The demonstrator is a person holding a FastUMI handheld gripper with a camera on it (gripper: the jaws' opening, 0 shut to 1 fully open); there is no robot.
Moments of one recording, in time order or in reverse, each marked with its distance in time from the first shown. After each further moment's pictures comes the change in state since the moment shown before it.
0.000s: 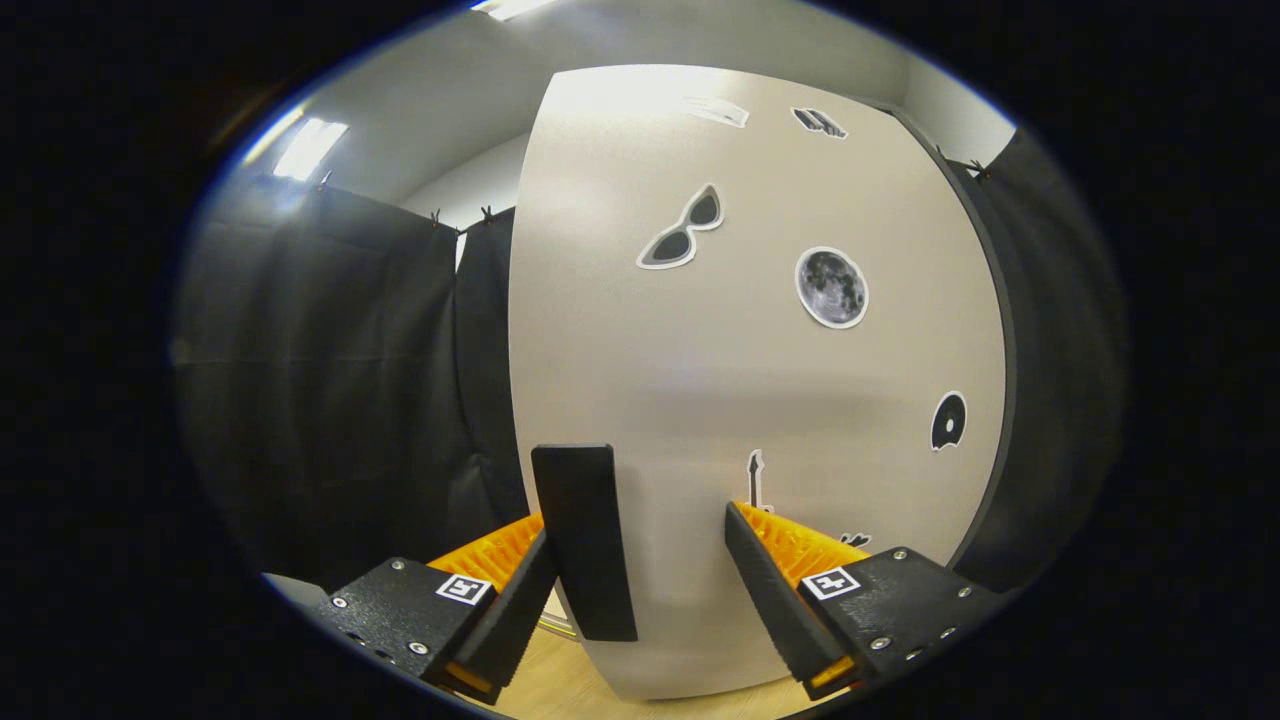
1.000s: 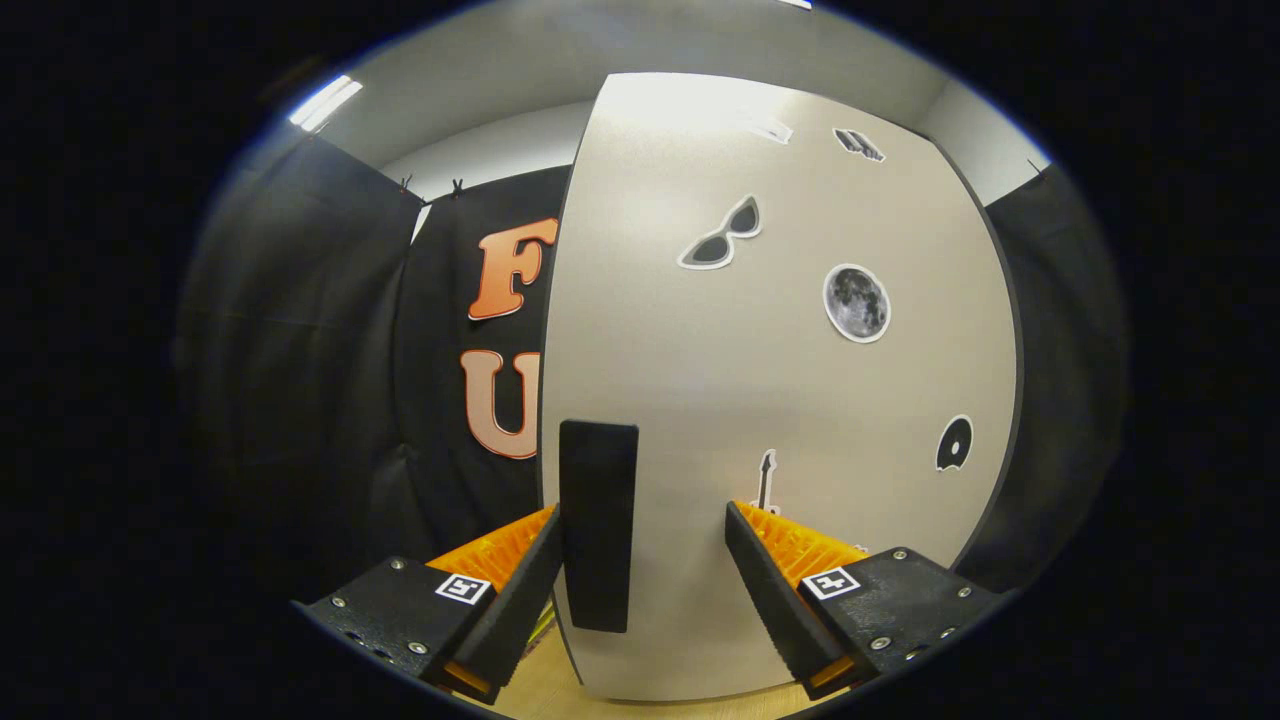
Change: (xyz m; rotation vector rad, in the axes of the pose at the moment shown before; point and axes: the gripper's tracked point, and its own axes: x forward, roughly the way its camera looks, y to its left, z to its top) arm 0.006 -0.007 -0.004 -0.094 -0.023 -0.170
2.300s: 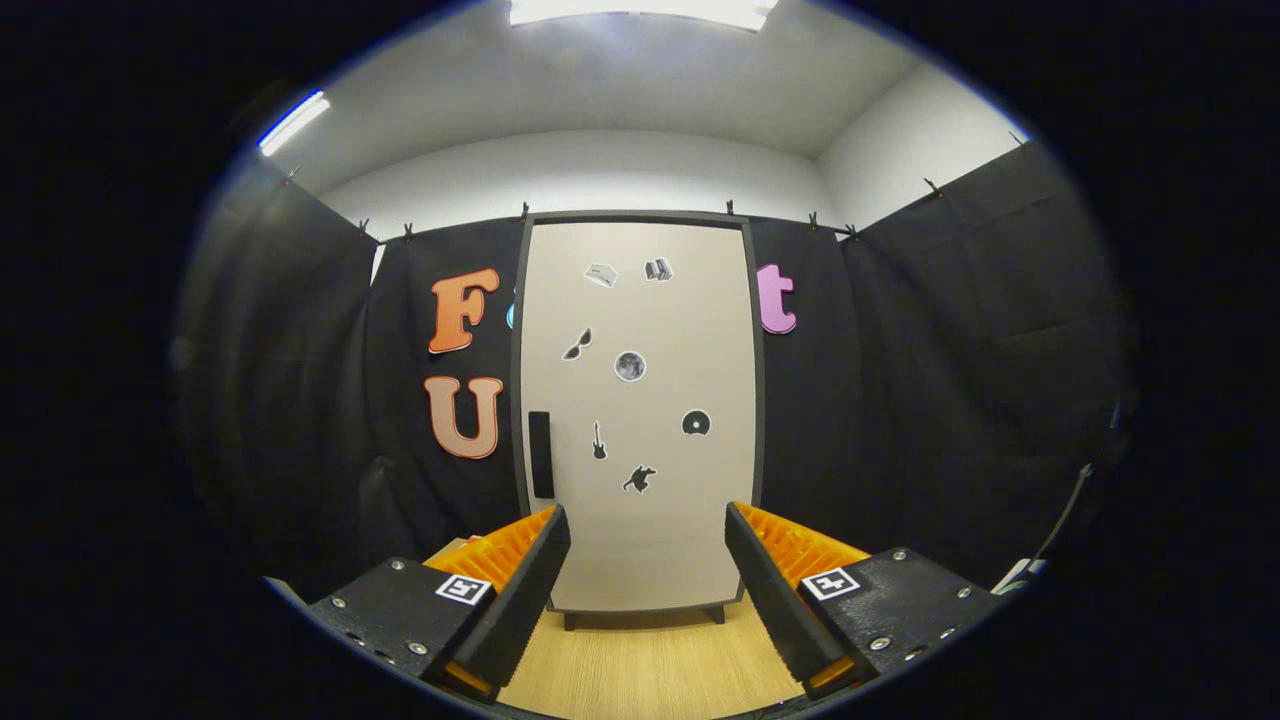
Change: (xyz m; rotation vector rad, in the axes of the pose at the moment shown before) arm -0.130 -0.051 0.017 0.061 -0.012 -0.207
